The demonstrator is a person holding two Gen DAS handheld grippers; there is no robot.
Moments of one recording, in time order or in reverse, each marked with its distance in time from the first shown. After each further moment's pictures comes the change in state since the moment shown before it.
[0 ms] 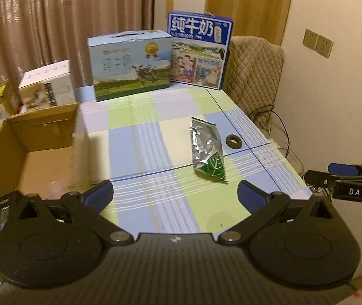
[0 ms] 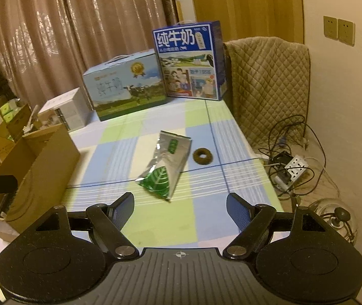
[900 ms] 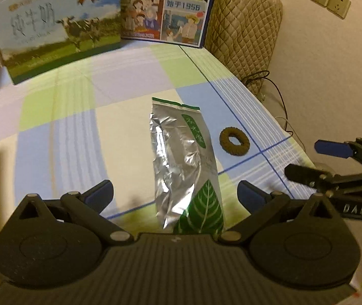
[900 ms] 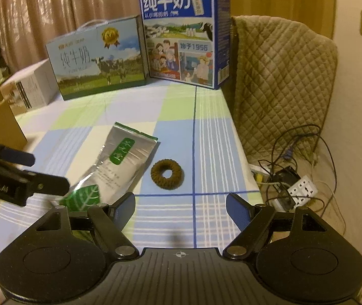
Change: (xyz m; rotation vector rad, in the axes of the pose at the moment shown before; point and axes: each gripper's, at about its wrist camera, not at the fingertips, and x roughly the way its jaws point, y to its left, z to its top) left arm 0.257 -0.036 0.047 0.053 0.180 -0.126; right arm 0.186 -0.068 0.034 -0.149 0.059 -0.008
